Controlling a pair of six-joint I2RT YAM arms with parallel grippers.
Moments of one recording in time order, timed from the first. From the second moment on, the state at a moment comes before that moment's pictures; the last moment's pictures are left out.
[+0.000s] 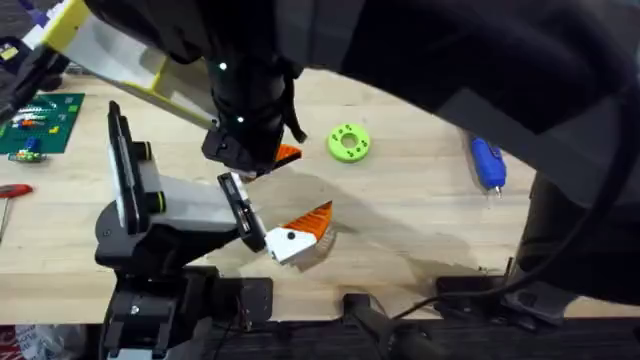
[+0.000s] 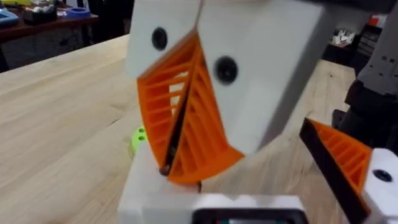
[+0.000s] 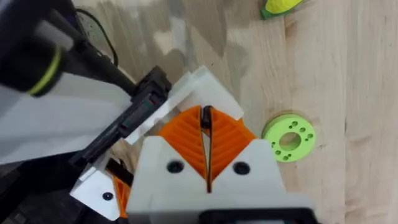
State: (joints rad) left arm -0.03 0.00 0.01 -0.10 1.05 -0.05; right arm 1.09 2.06 2.24 -1.50 -0.03 -0.23
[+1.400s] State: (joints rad) left arm -0.03 0.00 0.01 -0.10 1.05 -0.06; right arm 1.06 2.06 2.24 -1.50 0.00 -0.26
